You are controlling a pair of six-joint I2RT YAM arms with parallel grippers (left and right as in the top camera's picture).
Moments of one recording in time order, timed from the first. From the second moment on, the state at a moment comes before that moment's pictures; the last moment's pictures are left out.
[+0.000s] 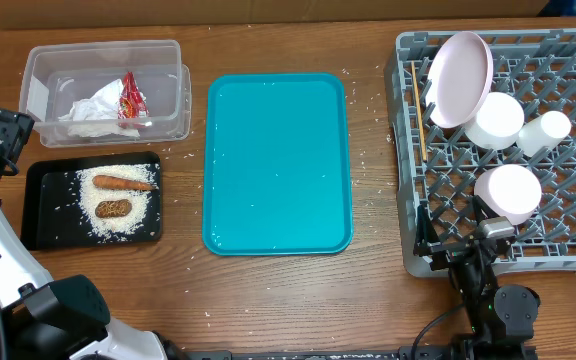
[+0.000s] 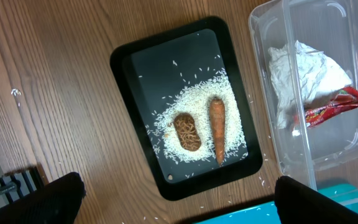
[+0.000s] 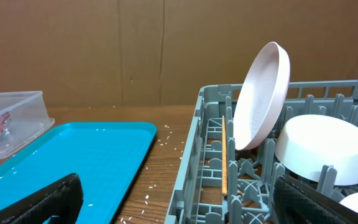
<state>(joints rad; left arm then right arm) 0.54 1.77 2.08 -1.62 -0.12 -0.81 0.00 0.01 0.02 -0.02 -0.20 0.10</state>
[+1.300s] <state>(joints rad) 0.13 1.17 1.01 -0.64 -0.05 -0.22 0.00 0.01 0.02 -0.02 -0.20 0.10</state>
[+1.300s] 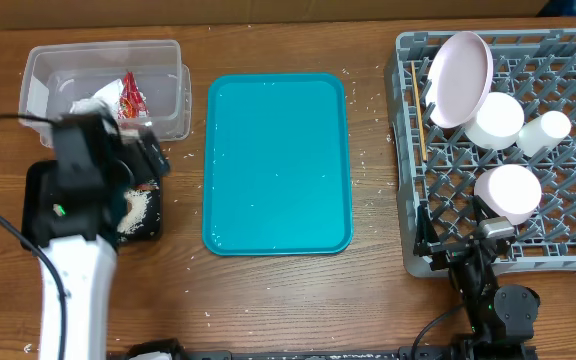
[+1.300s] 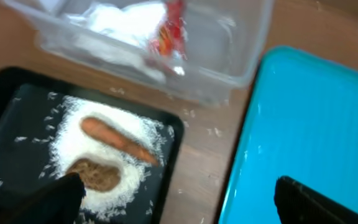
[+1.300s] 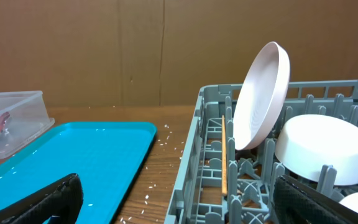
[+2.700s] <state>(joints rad) 0.09 0.05 0.01 -0.06 0.14 -0.07 0.00 0.01 0.02 -0.02 -0.20 0.10</state>
